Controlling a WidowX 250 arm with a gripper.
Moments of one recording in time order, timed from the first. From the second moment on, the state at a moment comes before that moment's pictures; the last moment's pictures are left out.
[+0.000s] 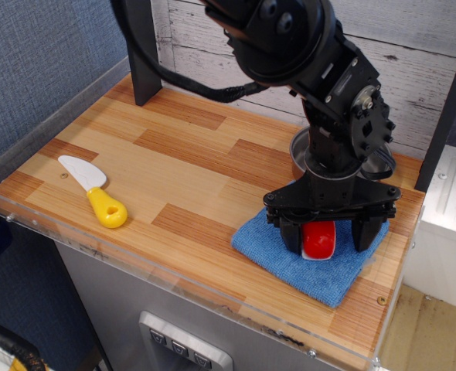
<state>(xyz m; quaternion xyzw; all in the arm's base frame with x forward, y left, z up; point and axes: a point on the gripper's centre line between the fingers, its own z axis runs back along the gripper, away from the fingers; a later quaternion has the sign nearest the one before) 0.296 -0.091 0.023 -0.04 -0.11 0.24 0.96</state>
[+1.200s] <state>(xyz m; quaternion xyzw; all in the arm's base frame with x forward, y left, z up) 0.283 -0.079 0.067 -0.06 -0.12 0.22 0.97</state>
